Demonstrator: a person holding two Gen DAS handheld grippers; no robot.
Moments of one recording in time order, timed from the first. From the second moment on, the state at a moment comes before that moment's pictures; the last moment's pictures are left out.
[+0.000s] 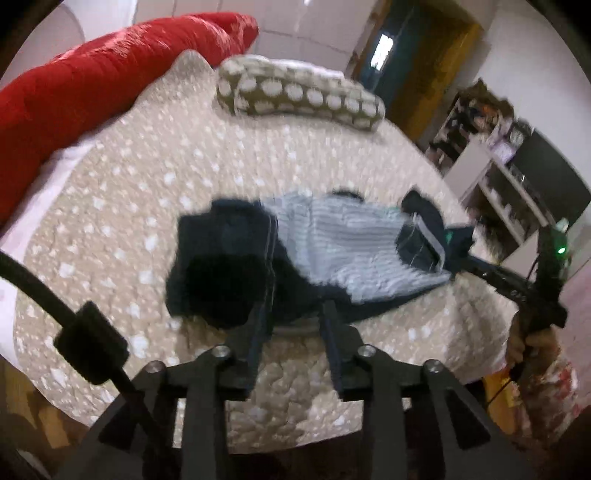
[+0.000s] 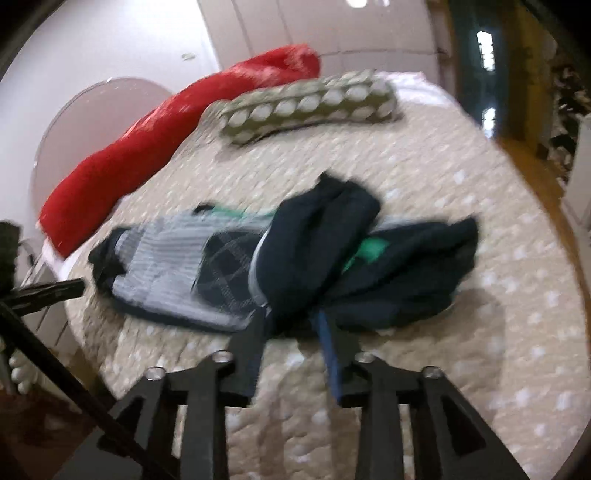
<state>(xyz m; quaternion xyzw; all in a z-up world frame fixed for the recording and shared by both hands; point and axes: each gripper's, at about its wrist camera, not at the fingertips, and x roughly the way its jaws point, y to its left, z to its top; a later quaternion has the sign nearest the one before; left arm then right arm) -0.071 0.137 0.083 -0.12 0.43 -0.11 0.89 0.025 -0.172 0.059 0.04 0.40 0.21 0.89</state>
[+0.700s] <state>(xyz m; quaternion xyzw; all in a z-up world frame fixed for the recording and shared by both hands) -0.025 0.104 0.029 -0.09 0.44 -0.01 0.89 0.048 -0.239 0.045 0.09 0.37 0.03 0.92</state>
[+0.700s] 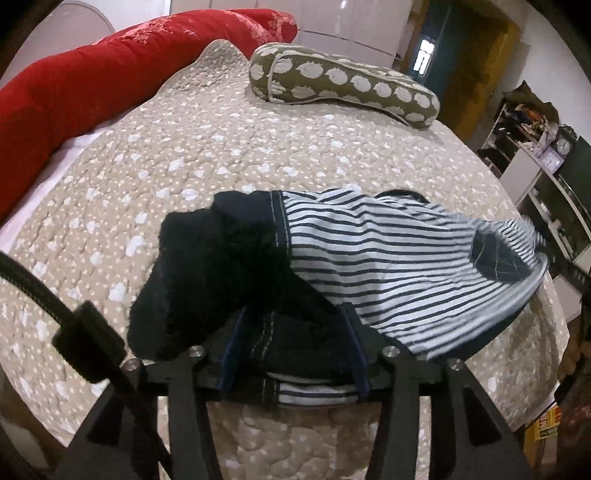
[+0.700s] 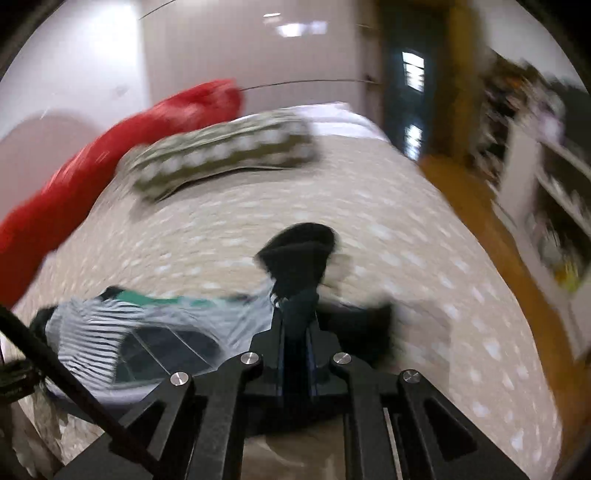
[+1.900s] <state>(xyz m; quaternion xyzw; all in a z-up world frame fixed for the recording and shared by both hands) -0.028 0.096 0.041 -0.08 0.46 -0.02 0.89 0.033 -0.294 0.031 0.30 0.36 0.04 0.88</state>
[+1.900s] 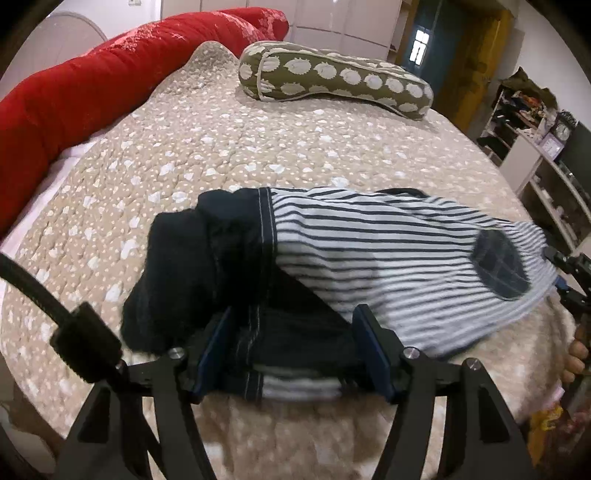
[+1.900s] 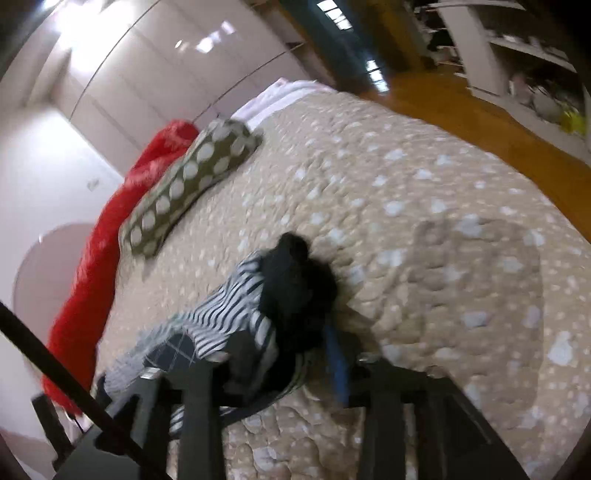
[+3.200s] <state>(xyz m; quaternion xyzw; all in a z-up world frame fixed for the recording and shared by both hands) -0.031 0.061 0.022 -0.06 0.43 -0.07 0.90 0.176 -0.010 0.039 -0.08 0.48 0.21 0.85</state>
